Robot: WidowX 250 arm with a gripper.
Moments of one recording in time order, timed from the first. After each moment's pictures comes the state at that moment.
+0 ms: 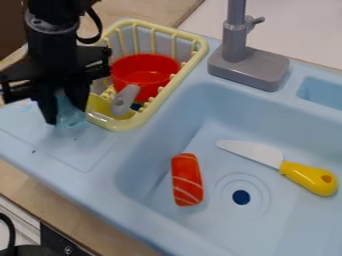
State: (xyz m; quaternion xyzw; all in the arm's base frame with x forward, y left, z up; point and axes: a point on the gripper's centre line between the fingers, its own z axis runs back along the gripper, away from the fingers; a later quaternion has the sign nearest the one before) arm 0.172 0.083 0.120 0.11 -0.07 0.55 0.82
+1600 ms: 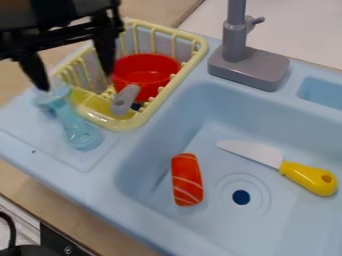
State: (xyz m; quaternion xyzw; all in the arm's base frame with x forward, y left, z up) arm 0.189 0.053 0.170 0.03 -0.09 0.40 0.91
